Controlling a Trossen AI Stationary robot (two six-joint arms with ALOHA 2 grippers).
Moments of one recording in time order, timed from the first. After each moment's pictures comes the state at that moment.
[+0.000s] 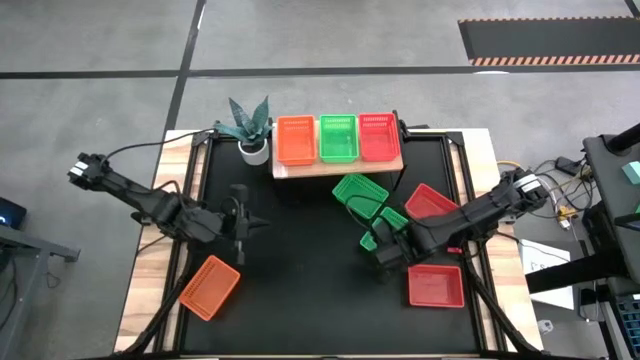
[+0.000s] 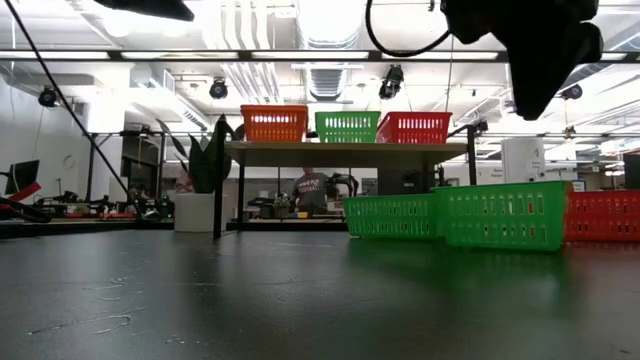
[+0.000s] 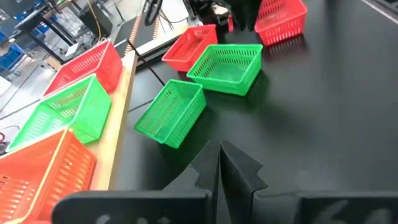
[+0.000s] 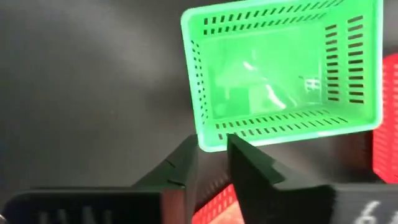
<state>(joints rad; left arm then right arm) -0.44 0.88 0.79 -0.39 -0.55 0.17 0.40 1.63 1.32 -1.15 0.13 1.19</state>
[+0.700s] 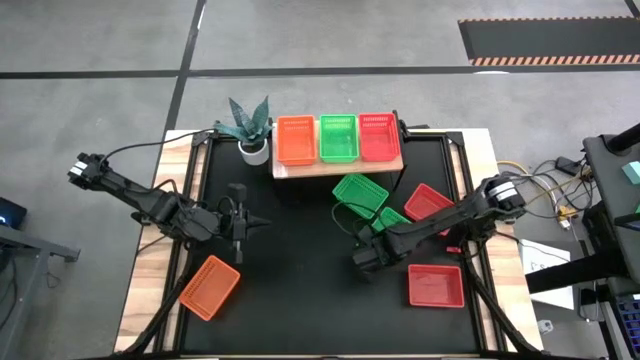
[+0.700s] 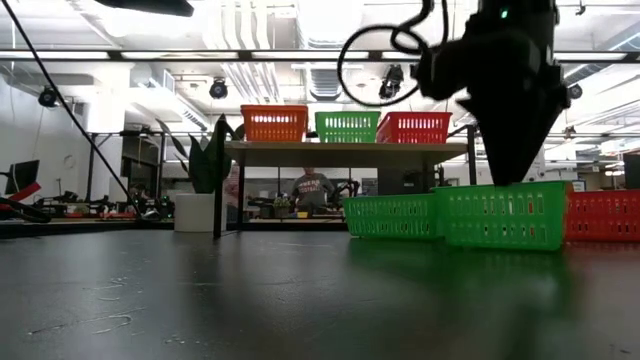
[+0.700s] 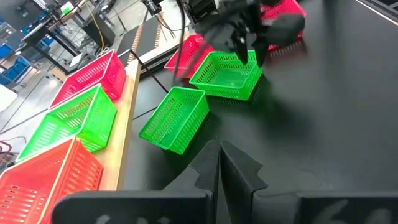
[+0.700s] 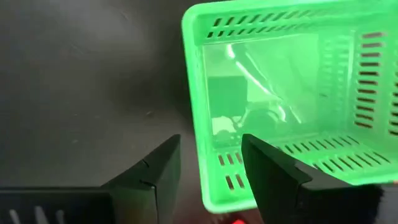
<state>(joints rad) -0.44 0.87 0.78 -0.37 -0.56 0.22 0.34 1.82 1.32 -1.07 0.10 1.09</state>
